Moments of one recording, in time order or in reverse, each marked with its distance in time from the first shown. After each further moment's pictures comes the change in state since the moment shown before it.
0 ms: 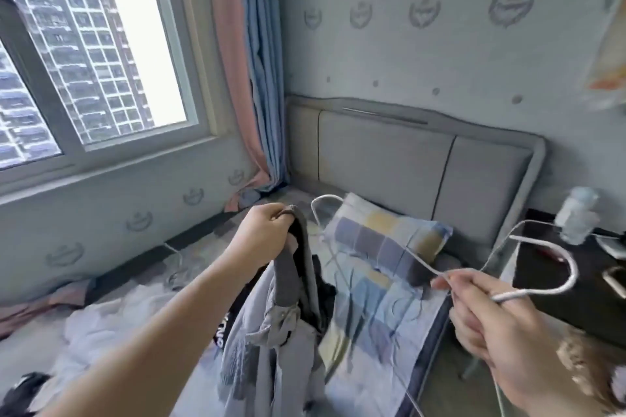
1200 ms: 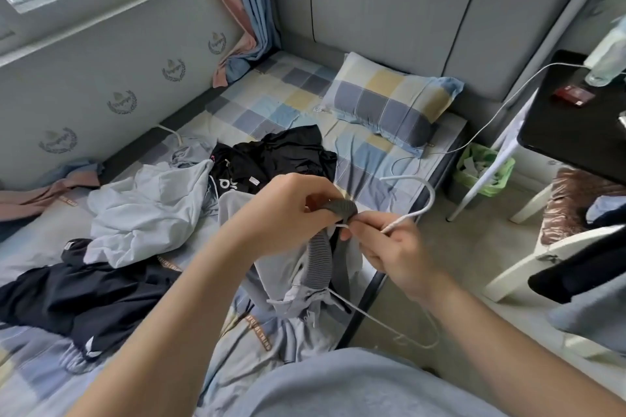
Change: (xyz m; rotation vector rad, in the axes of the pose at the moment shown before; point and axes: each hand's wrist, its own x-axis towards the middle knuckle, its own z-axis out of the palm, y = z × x) left_hand -0.142 -0.052 0.034 0.237 -0.591 0.191; right_hand -0.063 0.142 0.053 -0.107 -0.322 0.199
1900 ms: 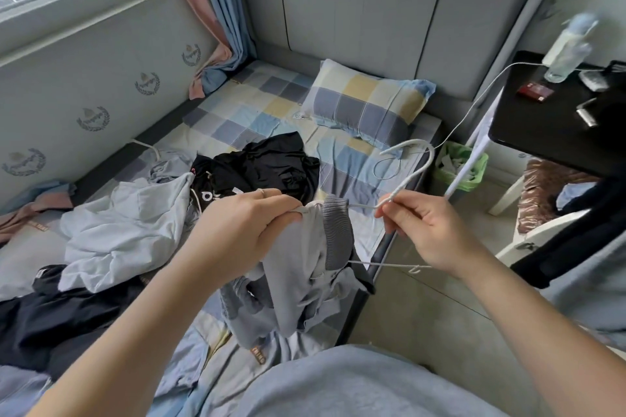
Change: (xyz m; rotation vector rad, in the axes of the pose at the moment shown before) left_hand -0.023 -0.031 -0.009 0.407 0.167 0.280; right_hand -0.010 -0.022 -0.053 -0.366 0.136 -0.115
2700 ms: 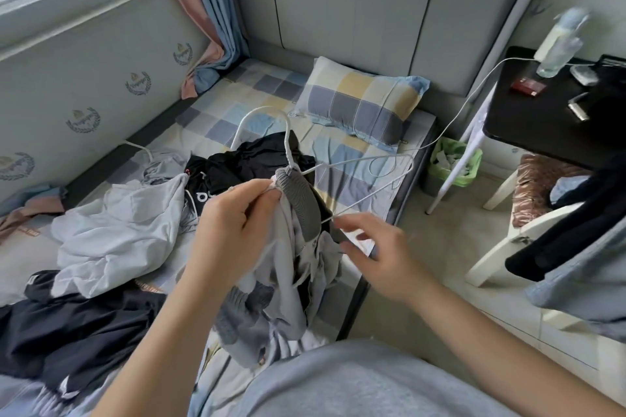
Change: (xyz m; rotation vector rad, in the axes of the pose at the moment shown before) left_hand -0.003 0.004 0.019 -0.380 0.362 -0.284; right_hand -0.013 0.019 0.058 -0.230 0.008 -0.087
